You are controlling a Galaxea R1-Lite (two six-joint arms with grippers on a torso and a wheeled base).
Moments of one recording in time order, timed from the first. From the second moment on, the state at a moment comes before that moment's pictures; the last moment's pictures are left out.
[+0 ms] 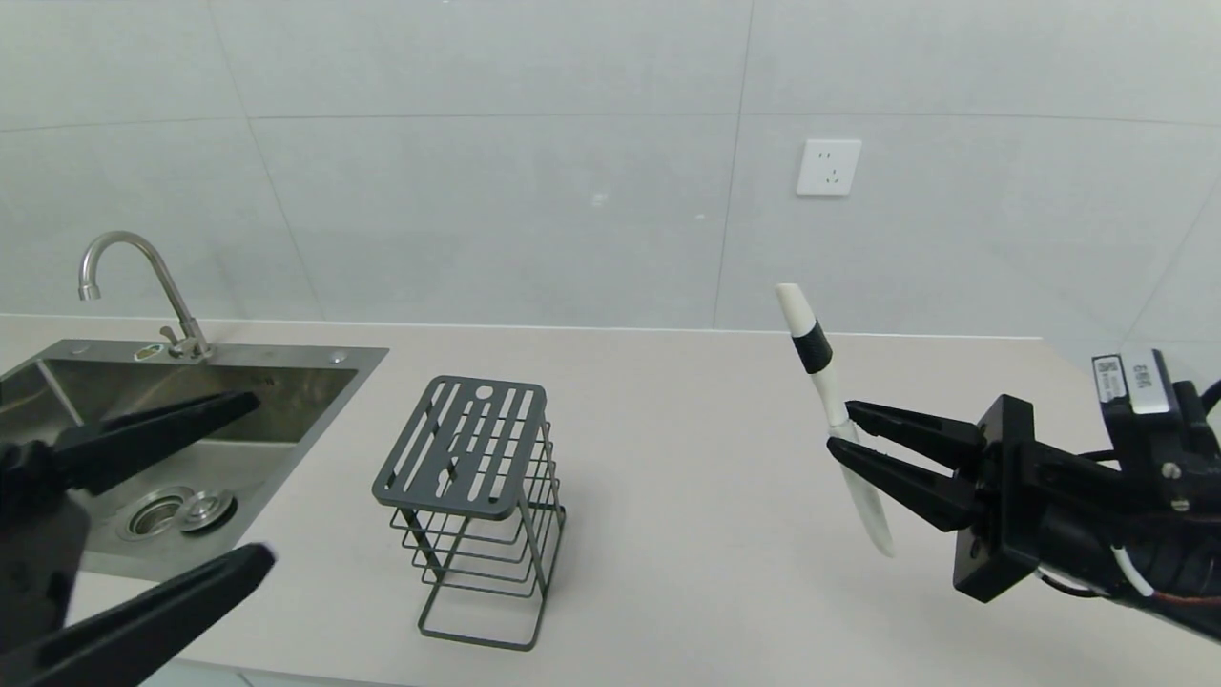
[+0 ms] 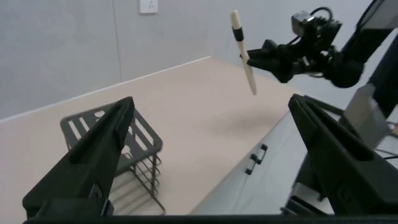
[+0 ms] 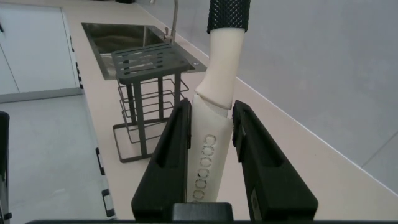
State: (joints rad) left arm -0.38 0.91 -0.33 -0.70 -0.57 -0.09; right arm 0.45 1.59 -0.19 -1.47 0.58 -0.13
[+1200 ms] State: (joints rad) left arm -0.78 1.59 -0.50 -1.25 -0.51 -0.28; right arm 0.54 1.63 -0.19 -1.52 0.57 -0.10
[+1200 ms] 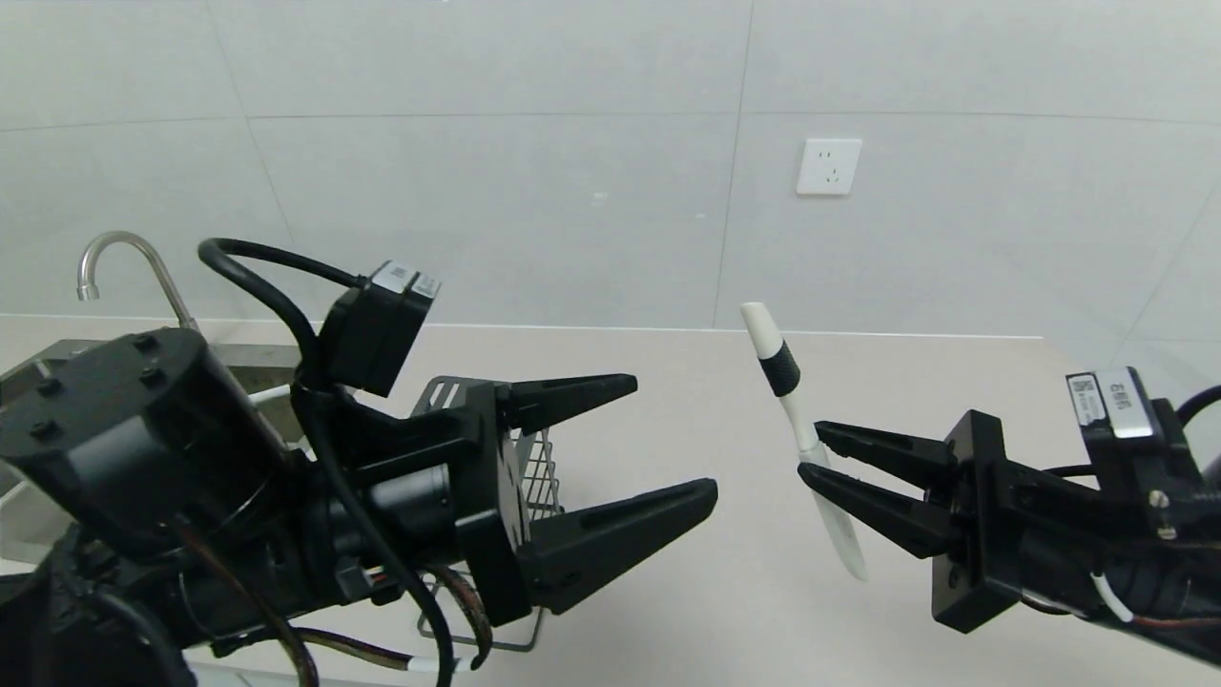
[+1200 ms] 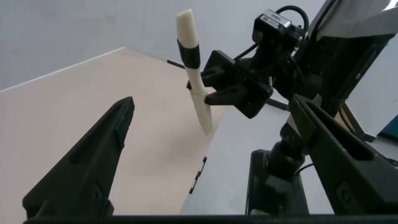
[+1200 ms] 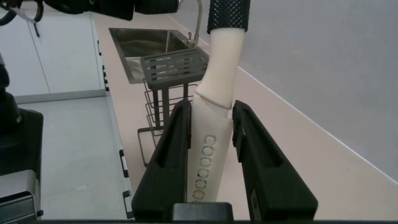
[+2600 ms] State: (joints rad) left arm -0.88 1.94 -0.80 -1.50 -0.37 -0.32; right arm 0.54 1.65 -0.19 -1.54 0.57 -0.09
